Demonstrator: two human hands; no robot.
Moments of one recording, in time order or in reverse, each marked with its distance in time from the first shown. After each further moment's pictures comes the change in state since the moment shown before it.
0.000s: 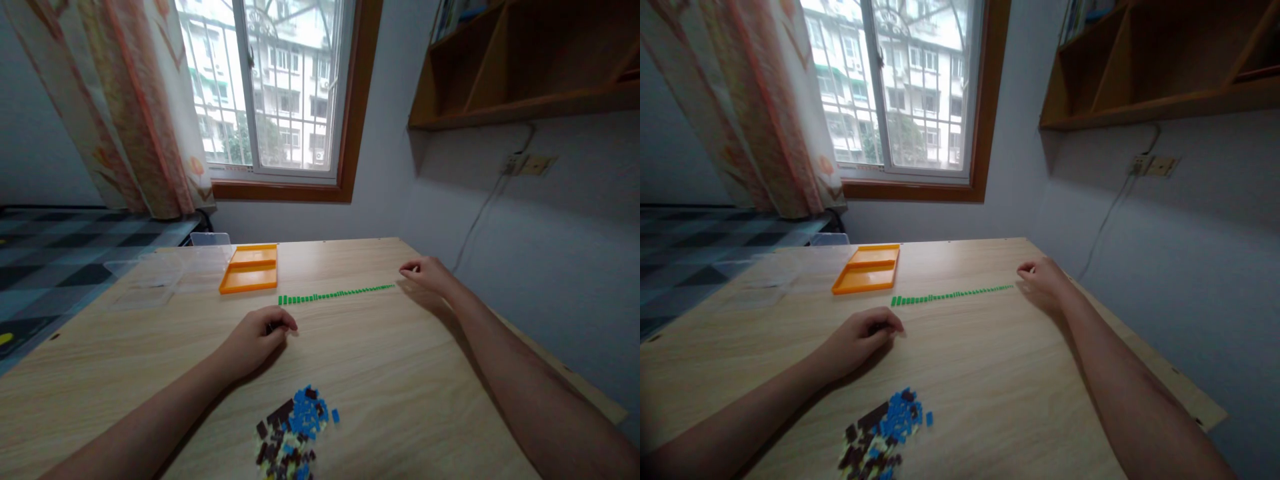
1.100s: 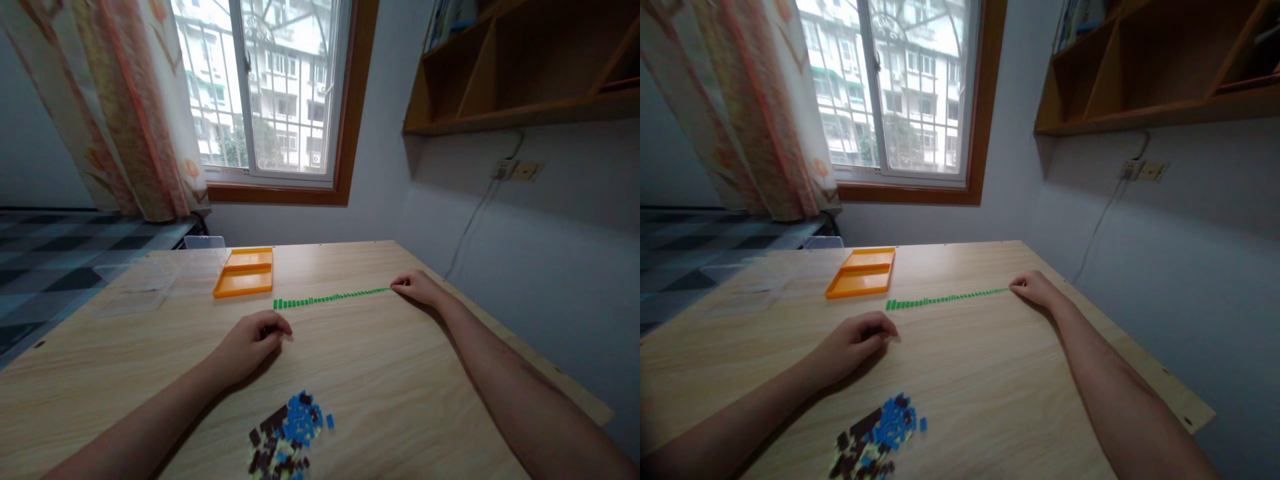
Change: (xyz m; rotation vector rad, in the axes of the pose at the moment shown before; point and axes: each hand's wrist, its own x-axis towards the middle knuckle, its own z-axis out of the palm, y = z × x) left_hand 0.000 0.002 -0.003 0.003 -0.021 -0.002; right_hand -0.001 0.032 0.028 0.048 -0.159 -0.042
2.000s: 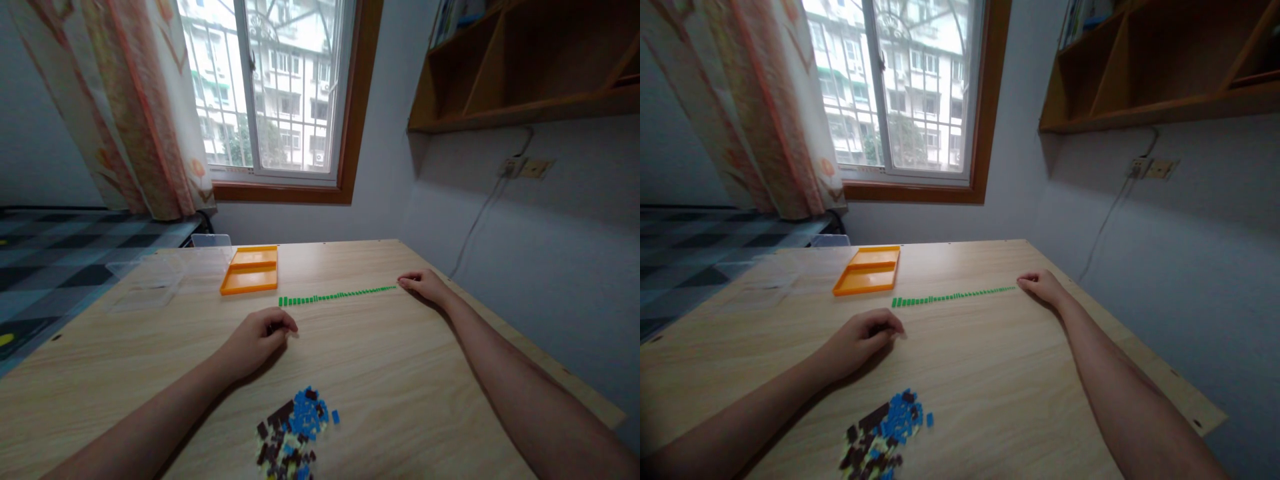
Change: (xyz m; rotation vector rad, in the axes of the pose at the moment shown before) left_hand -0.001 0.000 0.001 -0.015 0.023 0.019; right_hand -0.004 0.015 0.006 0.302 0.136 0.171
